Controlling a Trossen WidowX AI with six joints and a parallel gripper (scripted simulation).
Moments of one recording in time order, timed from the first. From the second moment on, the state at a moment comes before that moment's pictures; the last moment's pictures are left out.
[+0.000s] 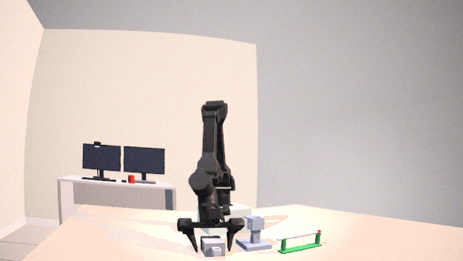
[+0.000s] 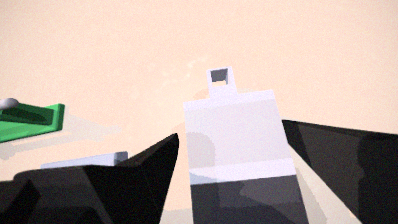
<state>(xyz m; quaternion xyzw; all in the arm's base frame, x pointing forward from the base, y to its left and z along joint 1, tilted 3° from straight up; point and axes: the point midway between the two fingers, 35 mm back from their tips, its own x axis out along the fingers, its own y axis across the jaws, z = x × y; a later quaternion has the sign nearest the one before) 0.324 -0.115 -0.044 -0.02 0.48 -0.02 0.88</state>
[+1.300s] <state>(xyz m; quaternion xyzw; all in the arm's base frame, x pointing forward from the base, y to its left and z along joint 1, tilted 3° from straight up) 0.322 -0.112 0.018 -0.02 0.49 -0.02 0.87</state>
